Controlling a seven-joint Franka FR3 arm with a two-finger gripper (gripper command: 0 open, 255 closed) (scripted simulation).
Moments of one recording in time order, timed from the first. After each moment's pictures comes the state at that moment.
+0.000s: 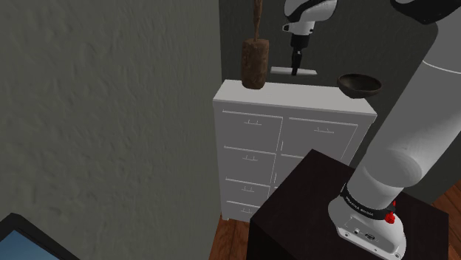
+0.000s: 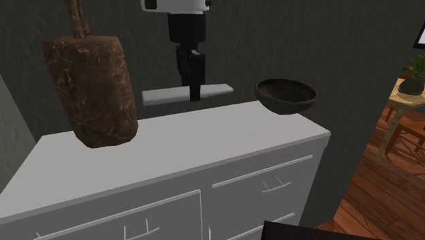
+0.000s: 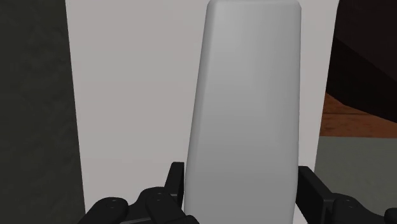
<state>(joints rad) -0.05 -0.02 -0.55 -1.93 0.00 1.91 -1.15</state>
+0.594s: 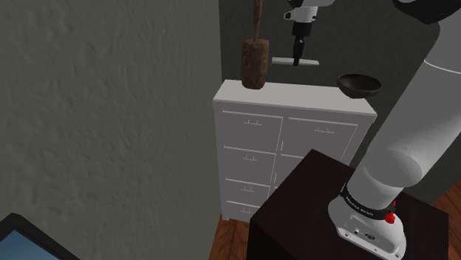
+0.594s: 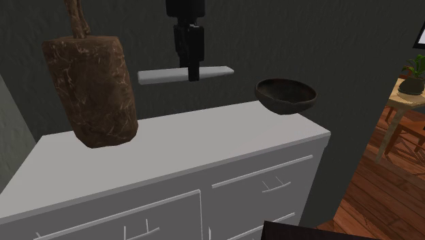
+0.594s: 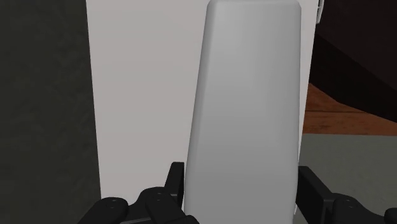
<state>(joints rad) -0.05 -0.03 -0.54 -1.82 0.00 1.79 -1.15</state>
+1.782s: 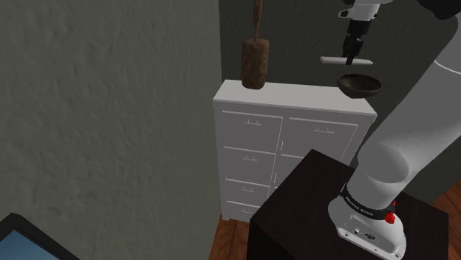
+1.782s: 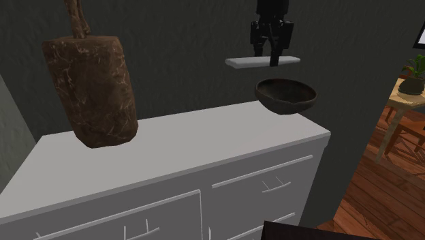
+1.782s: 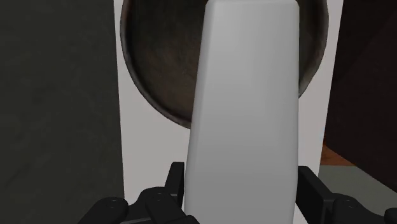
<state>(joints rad) -0.23 -0.10 -0.76 -1.86 -0.06 1.78 -1.52</state>
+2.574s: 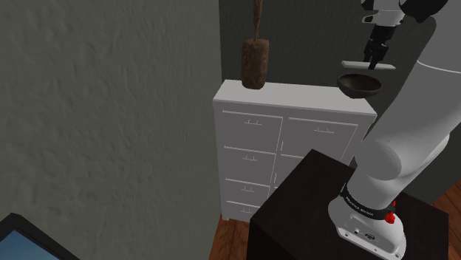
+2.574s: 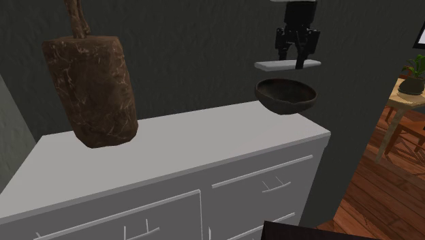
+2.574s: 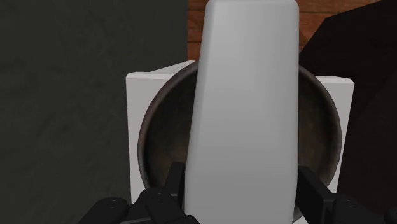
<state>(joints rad) -0.33 0.03 -0.89 -1.81 0.03 1.81 -1.78</state>
